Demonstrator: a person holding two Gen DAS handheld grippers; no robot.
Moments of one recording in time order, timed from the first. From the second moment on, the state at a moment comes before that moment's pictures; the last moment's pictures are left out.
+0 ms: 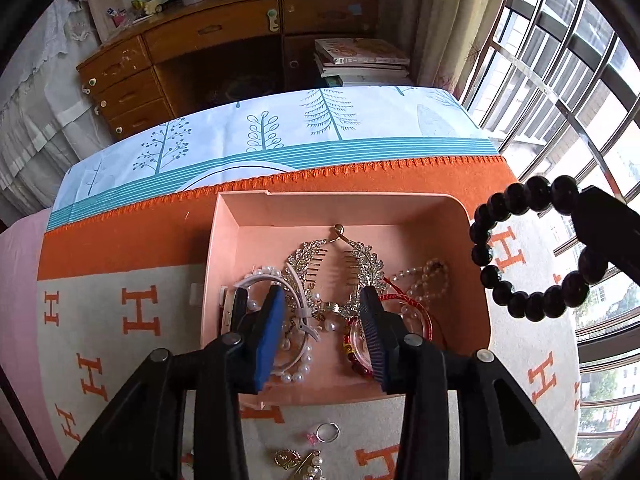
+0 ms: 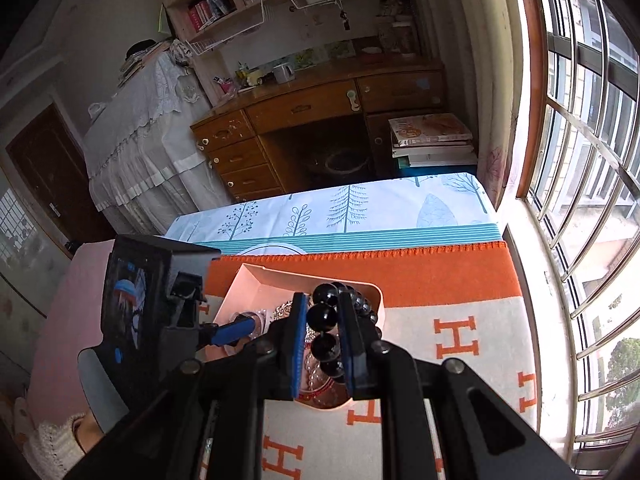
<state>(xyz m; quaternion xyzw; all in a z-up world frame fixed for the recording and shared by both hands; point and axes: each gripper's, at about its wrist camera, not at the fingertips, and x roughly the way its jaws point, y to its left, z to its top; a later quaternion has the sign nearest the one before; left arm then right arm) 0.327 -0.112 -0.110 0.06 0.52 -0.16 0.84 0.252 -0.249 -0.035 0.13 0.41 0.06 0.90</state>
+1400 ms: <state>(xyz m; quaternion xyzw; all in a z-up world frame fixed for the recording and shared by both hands) 0.183 0.015 -0.034 0.03 0.45 -0.14 0.88 0.163 -0.182 -0.041 0.04 0.46 0.10 0.88</state>
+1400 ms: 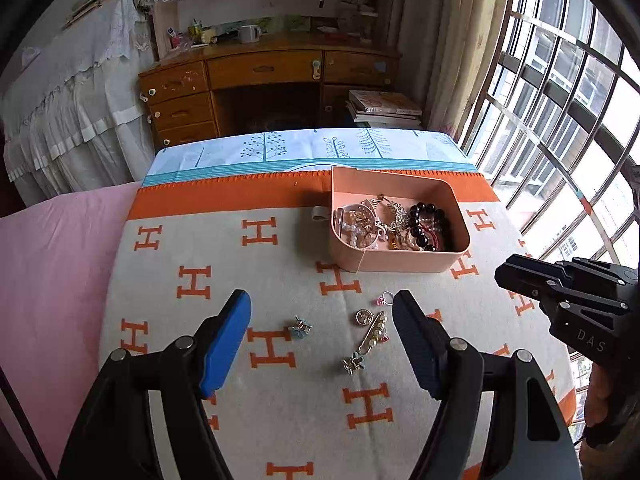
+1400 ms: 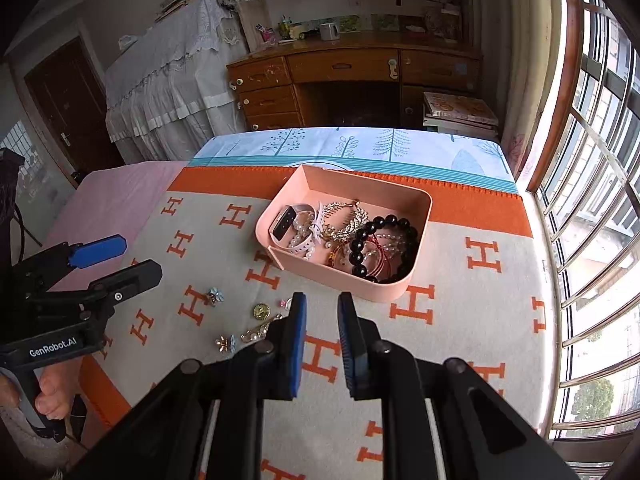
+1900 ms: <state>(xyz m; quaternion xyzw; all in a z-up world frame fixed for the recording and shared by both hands) 0.171 0.056 -0.078 0.05 0.47 -0.13 0.87 0.129 -0.125 -0.075 0.00 0.46 0.18 0.87</state>
